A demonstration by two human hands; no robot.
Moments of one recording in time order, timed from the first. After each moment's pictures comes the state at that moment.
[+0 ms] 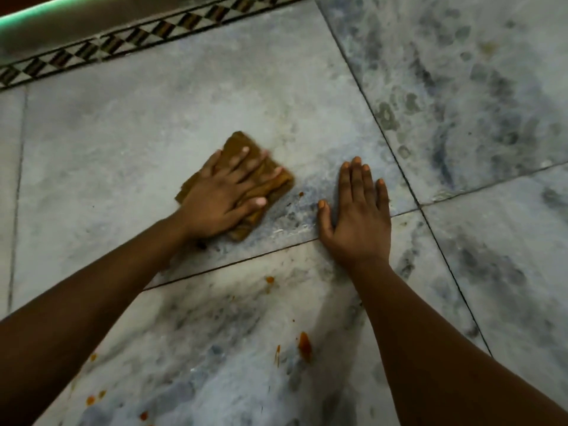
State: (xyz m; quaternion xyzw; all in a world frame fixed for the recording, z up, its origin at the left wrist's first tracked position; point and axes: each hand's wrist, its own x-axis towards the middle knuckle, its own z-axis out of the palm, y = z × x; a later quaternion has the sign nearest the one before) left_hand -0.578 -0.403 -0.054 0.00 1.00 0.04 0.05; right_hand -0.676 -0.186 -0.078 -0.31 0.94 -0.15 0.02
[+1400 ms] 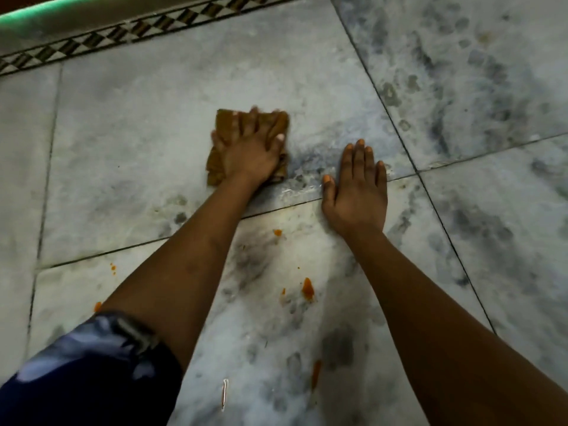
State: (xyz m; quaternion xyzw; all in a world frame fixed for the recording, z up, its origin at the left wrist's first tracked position) left_hand -0.611 -0.352 -0.053 -0.36 0.93 0.11 0.04; right_hand -0.652 -0.176 -0.079 -0.30 0.94 -0.12 0.04
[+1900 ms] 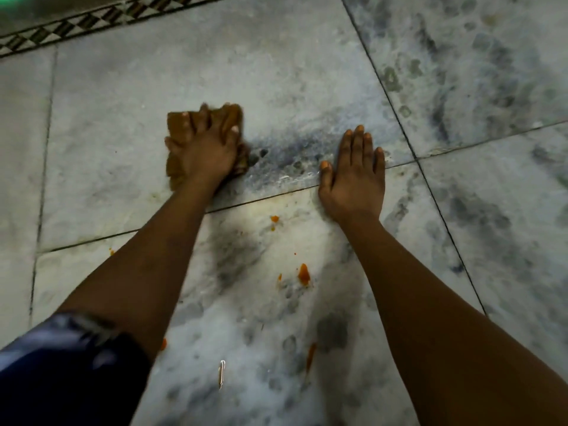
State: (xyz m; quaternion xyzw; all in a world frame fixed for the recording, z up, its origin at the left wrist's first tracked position) left_hand -0.562 -0.383 -0.048 -0.45 0.89 0.11 0.02; right_hand -0.654 -0.177 -0.078 -0.30 0.95 -0.11 0.05
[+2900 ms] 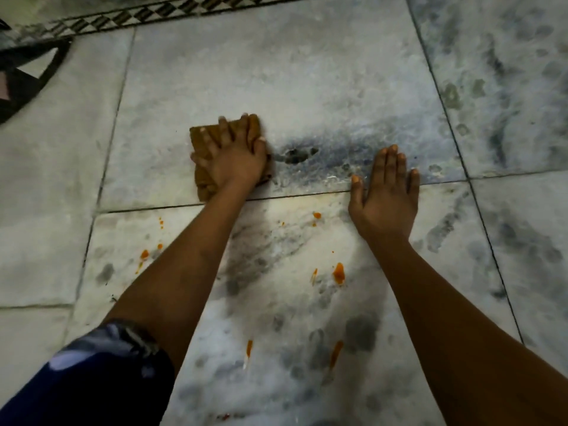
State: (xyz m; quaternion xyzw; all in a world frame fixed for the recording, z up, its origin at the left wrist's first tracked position) left_hand -0.519 -0.381 -0.054 -0.57 0.81 0.12 -0.01; right_hand -0.629 -0.181 -0.080 -0.33 0.93 -0.12 0.03
